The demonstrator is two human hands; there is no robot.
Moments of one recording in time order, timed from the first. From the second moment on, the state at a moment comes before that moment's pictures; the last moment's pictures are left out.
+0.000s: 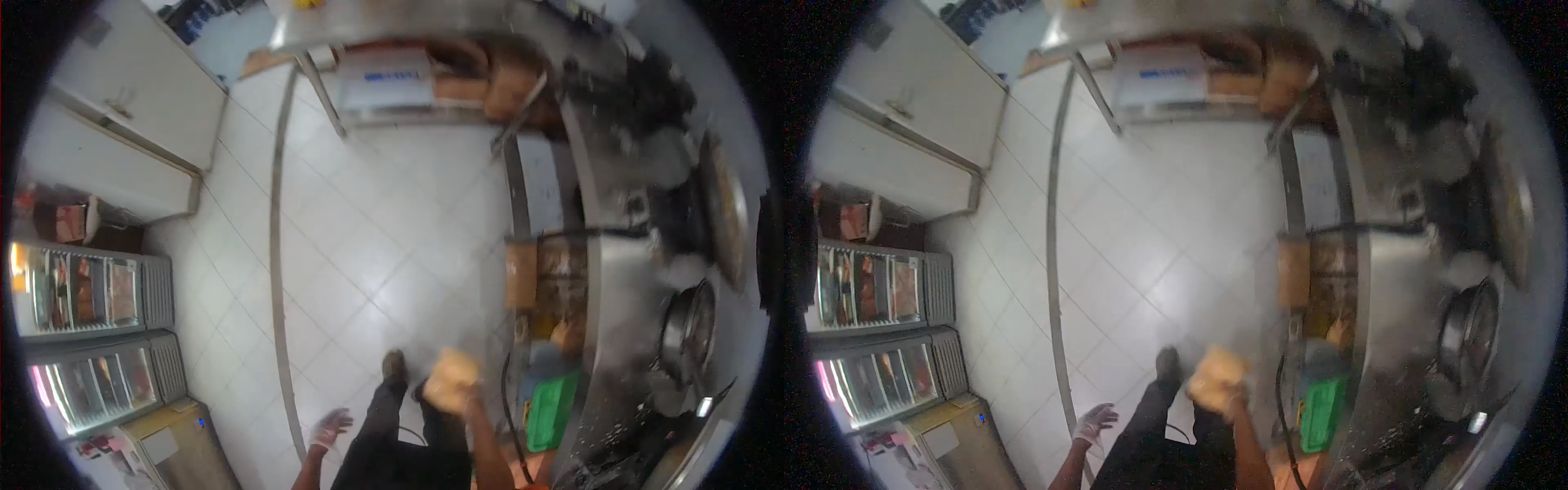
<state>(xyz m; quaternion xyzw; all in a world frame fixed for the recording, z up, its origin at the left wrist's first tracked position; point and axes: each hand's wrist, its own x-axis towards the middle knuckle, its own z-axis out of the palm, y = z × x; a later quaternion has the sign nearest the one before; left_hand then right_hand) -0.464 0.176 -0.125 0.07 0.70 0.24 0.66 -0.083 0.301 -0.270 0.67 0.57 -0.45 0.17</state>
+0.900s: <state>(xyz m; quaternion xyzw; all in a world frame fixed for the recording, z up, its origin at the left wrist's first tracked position) -0.671 0.704 0.175 0.02 0.28 0.84 0.46 -0.312 1.002 0.059 0.65 0.66 -0.36 -0.10</state>
